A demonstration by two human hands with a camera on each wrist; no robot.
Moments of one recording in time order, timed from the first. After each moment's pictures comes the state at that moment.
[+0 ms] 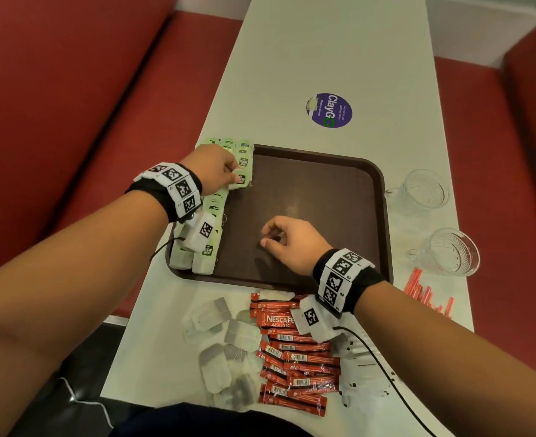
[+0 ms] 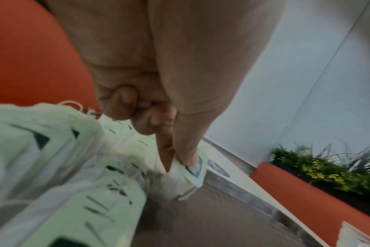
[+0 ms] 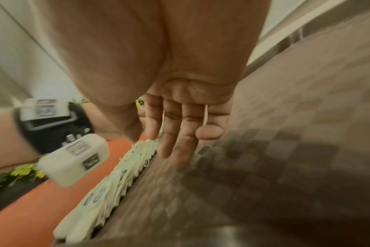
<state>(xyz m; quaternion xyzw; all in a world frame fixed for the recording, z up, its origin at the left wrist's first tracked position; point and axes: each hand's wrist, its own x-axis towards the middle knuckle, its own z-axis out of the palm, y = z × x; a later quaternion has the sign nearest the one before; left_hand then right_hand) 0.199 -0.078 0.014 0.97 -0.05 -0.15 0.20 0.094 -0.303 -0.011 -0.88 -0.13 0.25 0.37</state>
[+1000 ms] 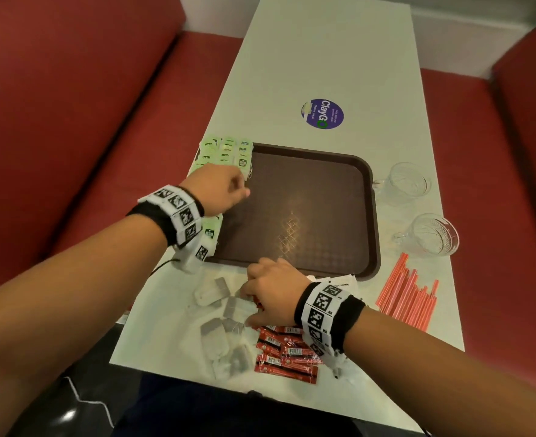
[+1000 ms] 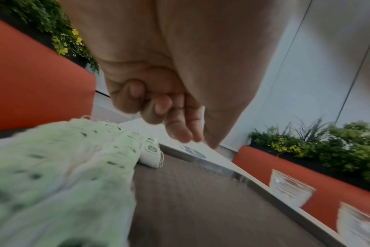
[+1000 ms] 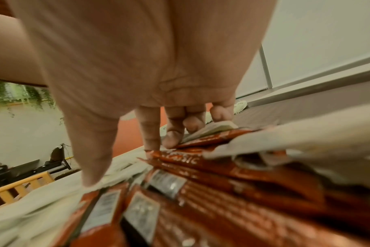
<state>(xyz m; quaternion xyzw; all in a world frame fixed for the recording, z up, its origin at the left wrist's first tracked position) 0.120 -0.097 0.037 0.97 -0.09 -0.12 0.17 -0.003 -0.292 -0.004 -0.87 -0.42 0.25 0.05</state>
